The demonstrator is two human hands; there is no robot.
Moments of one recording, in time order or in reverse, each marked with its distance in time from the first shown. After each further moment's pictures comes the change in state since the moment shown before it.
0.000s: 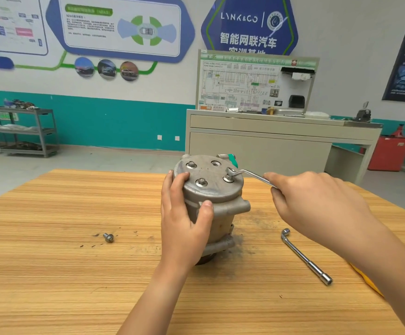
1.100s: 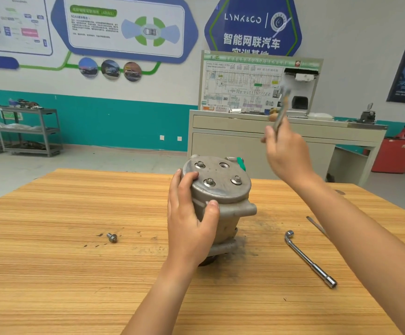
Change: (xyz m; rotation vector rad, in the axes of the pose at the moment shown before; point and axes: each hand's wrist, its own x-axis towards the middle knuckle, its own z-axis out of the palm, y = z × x) left_hand 0.004 -0.002 0.004 -0.007 -0.016 -0.016; right_hand 0.100 0.014 0.056 0.623 0.382 0.175
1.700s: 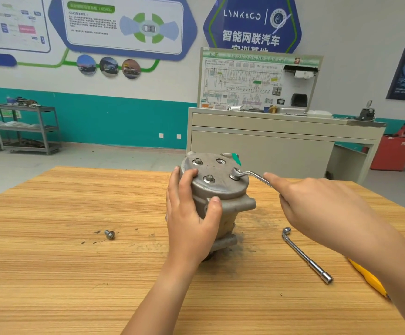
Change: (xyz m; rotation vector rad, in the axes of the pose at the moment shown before) left_hand -0.003 0.005 0.007 0.049 0.053 0.020; right_hand -0.080 -0.034 -0.075 -0.732 -0.530 -0.189
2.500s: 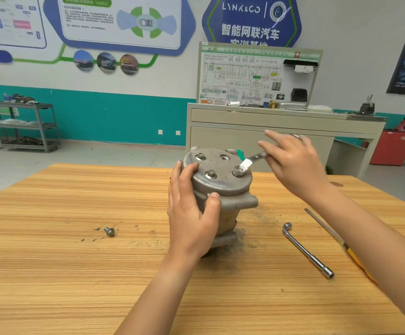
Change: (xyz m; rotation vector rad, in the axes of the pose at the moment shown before) left_hand 0.002 0.000 -0.002 -0.042 -0.056 -0.016; right_hand 0.074 0.023 0.069 0.278 0.533 -0.068
